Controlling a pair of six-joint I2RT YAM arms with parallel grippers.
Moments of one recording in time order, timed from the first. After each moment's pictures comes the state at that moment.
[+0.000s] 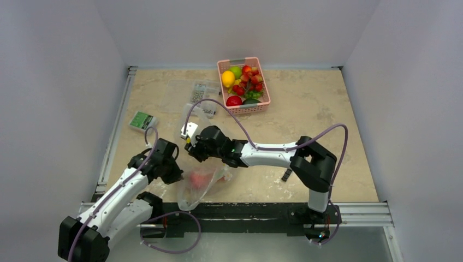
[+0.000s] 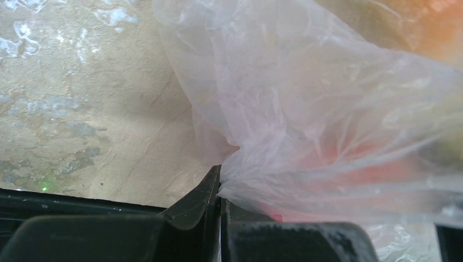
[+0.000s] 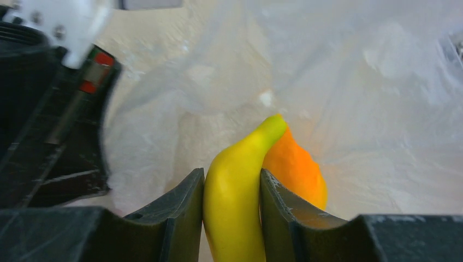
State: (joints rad) left arm -0.41 0.84 0.52 -0.89 -0.04 -0.98; right arm 1.12 1.86 1.21 0.16 0.04 -0.05
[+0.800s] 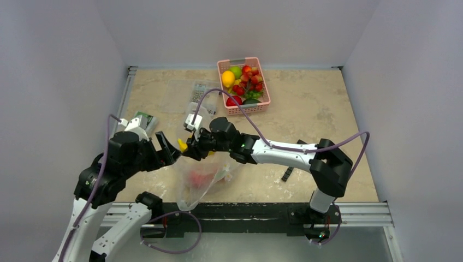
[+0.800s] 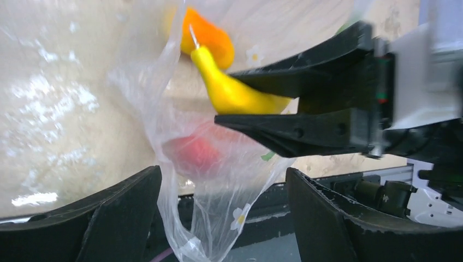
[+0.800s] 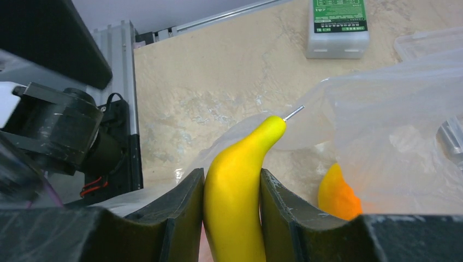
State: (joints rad) left arm -0.41 0.59 1.03 -1.15 0.02 -0.72; right arm 1.09 1.72 1.21 0.21 -0.25 0.05
